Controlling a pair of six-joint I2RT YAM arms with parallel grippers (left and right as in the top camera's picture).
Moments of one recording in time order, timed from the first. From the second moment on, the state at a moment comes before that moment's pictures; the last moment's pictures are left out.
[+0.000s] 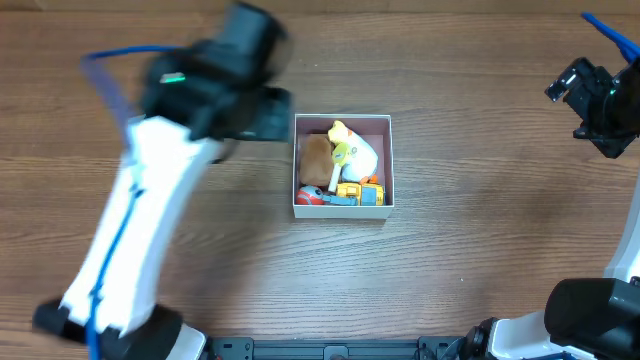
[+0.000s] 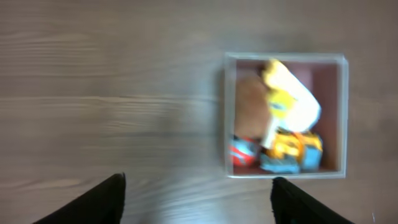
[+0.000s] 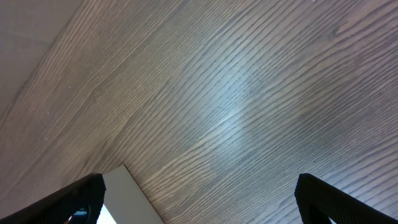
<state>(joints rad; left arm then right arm) -0.36 1.65 2.05 -1.54 -0.09 -0.39 -0.35 1.68 1.84 -1.30 -0.15 0.42</state>
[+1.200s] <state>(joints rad) -0.04 1.50 2.07 -1.57 -0.16 -0.39 0.00 1.40 1.83 -1.29 -0.16 0.42</state>
